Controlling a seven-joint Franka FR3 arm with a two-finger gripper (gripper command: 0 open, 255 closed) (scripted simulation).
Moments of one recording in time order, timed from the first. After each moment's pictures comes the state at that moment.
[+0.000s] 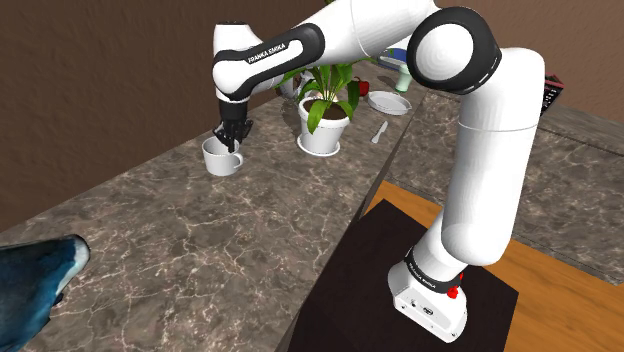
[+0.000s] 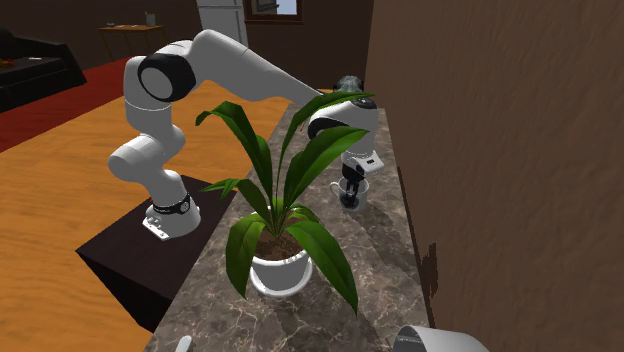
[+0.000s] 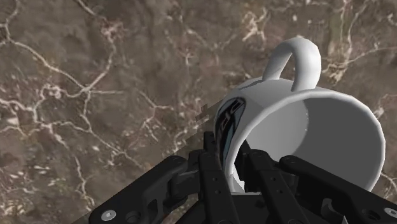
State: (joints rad) arm 0.13 0.39 0.16 -1.75 -0.01 2.14 0.15
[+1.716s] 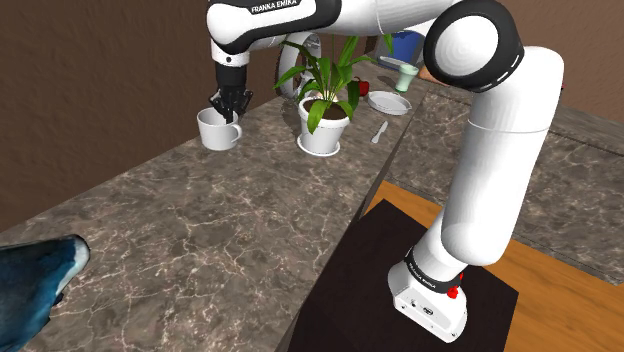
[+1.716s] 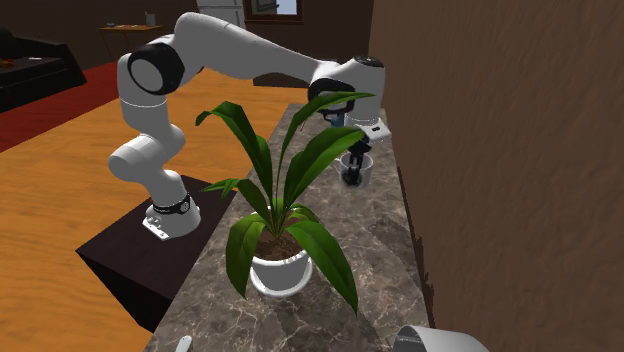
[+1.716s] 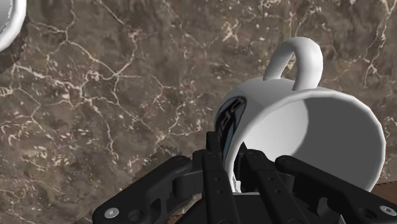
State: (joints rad) arm 0.12 0.32 0.16 -1.62 0.00 1.93 0.15
